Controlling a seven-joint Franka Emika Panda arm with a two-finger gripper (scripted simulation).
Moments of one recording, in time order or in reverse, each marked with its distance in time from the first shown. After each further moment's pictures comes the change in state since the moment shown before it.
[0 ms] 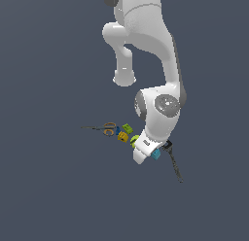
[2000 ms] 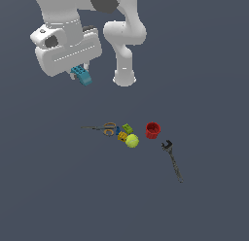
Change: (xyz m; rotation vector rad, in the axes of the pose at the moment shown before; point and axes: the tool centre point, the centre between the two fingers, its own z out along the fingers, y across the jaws) arm -0.310 0.075 -0.272 0.001 0.003 0.003
